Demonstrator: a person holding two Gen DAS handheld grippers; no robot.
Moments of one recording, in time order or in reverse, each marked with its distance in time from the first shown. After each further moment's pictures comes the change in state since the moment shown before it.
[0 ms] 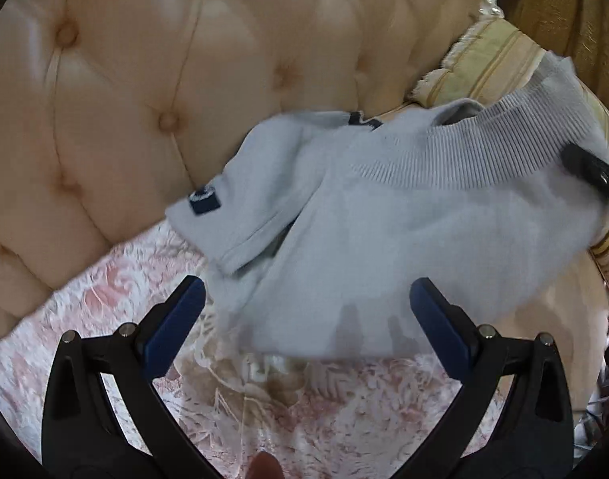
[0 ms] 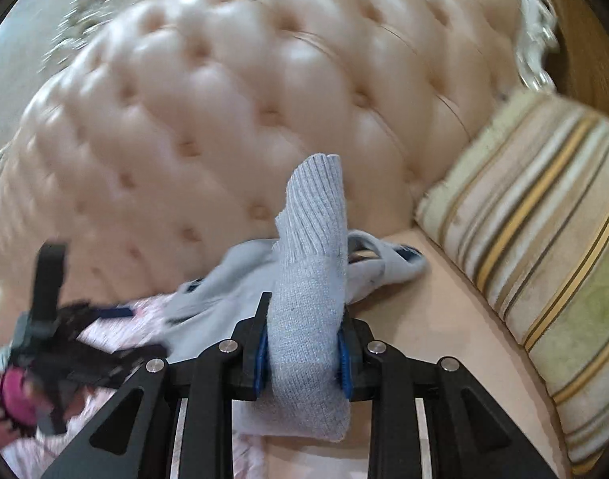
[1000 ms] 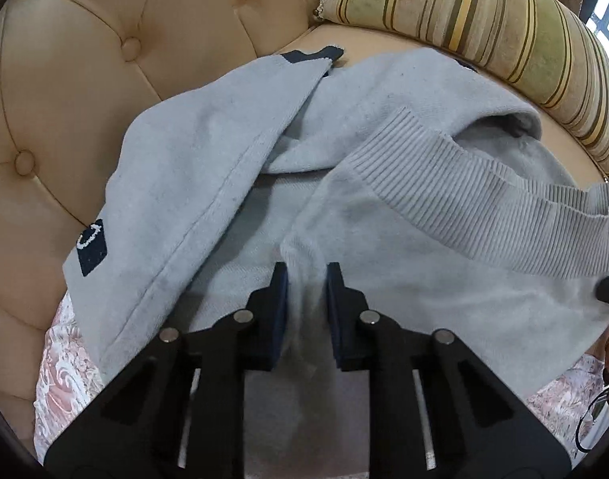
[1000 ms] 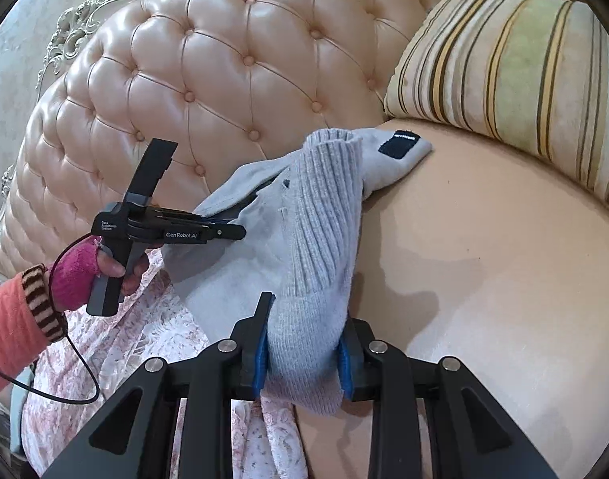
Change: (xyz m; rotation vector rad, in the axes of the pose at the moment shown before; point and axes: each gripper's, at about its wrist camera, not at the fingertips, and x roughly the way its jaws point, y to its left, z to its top) left arm 0.078 -0.028 0.006 0.340 0.175 -0.156; right arm -0.040 -0.010 -0.127 0.237 0.042 0.038
